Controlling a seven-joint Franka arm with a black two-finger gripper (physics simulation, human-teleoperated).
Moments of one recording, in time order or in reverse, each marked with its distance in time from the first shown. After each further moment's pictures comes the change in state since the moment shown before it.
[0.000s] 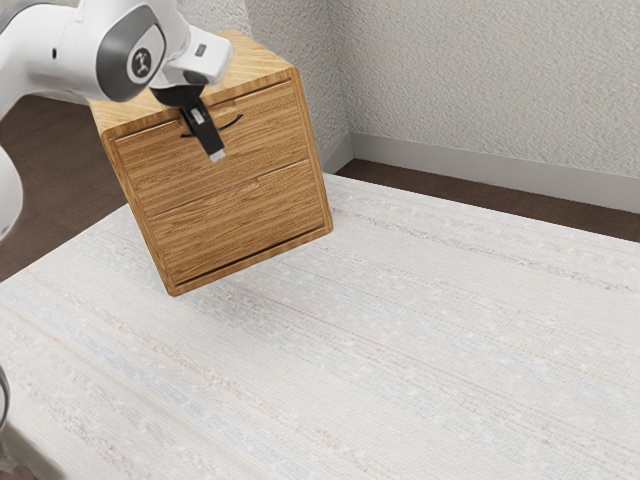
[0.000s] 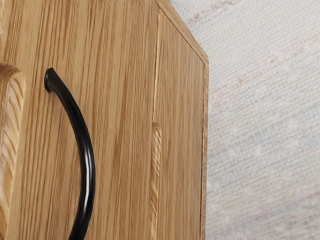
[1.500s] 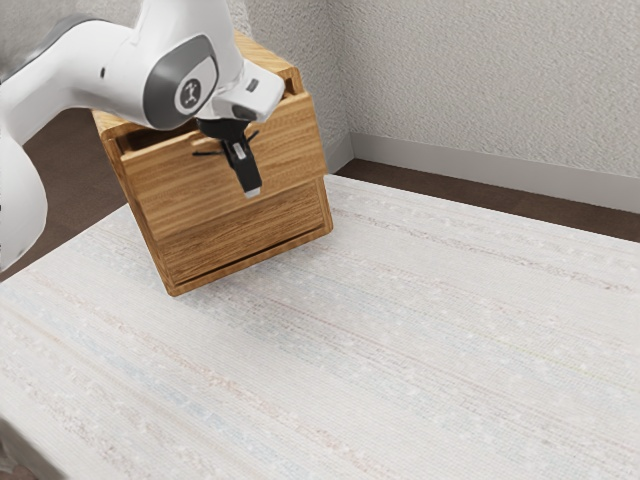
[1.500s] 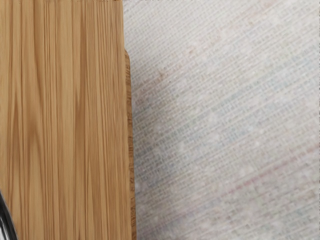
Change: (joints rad) arm -0.266 -0.089 0.184 -0.206 0.009 0.004 -0.035
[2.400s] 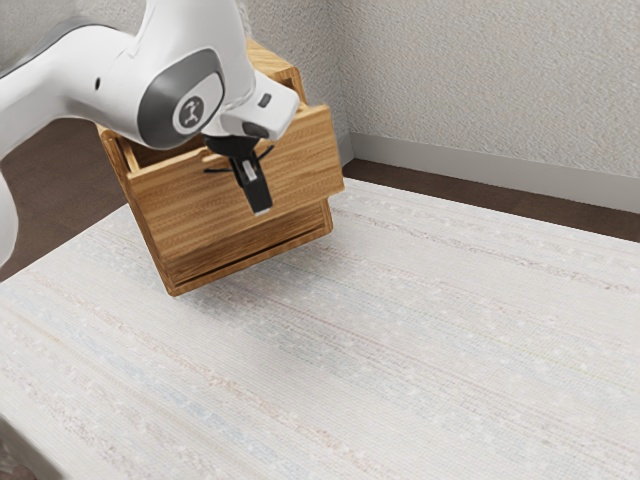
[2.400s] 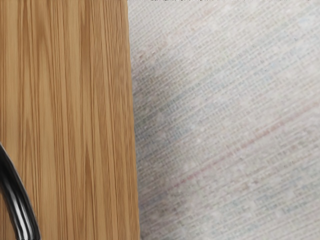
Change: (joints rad) arm -0.431 -0.149 0.361 -0.215 -0.001 0.033 -0.064
